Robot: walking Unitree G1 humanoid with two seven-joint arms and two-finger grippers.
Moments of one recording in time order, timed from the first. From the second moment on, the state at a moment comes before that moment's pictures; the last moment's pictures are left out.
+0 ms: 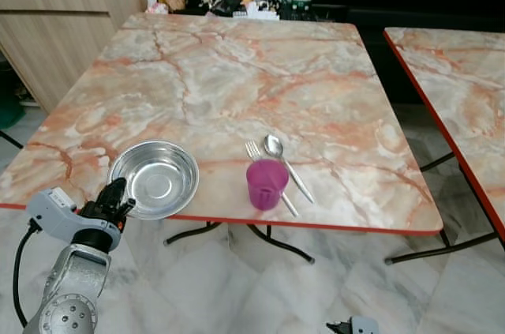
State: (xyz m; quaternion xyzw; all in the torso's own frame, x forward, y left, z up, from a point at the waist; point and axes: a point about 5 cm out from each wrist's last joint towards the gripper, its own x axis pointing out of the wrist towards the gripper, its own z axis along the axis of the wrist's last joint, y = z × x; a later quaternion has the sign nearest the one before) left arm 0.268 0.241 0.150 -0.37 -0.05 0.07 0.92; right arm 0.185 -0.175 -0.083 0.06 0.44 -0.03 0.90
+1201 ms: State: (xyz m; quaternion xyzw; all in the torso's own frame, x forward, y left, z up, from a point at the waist) left arm 0.266 0.242 0.153 -0.35 -0.05 0.07 0.93; right arm 0.187 -0.170 -0.083 0.07 0.43 -0.03 0.90
